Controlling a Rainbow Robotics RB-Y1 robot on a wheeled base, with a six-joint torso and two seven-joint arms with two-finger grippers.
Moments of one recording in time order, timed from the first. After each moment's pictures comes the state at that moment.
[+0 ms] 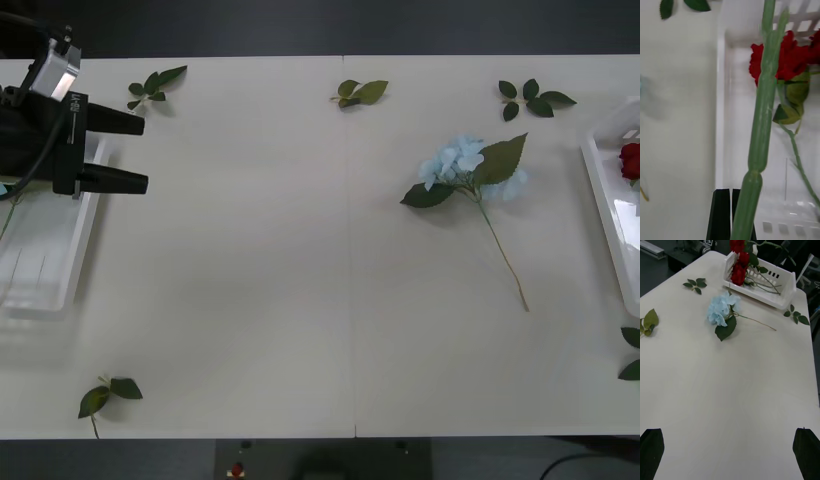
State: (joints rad) right arm -0.25 -1.31 0.07 -1.20 -1.65 0.99 1.96; left arm -0.50 0.88 0.05 -1.47 1.84 1.46 -2.64
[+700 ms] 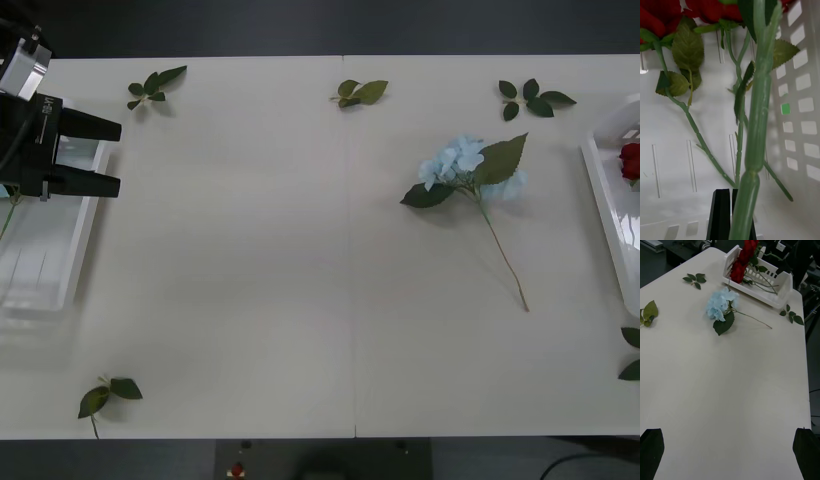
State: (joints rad) right arm -0.25 -1.19 0.07 -0.93 -1.42 0.78 2.05; left arm -0.50 0.97 0.00 -1.41 1.95 1.46 -2.67
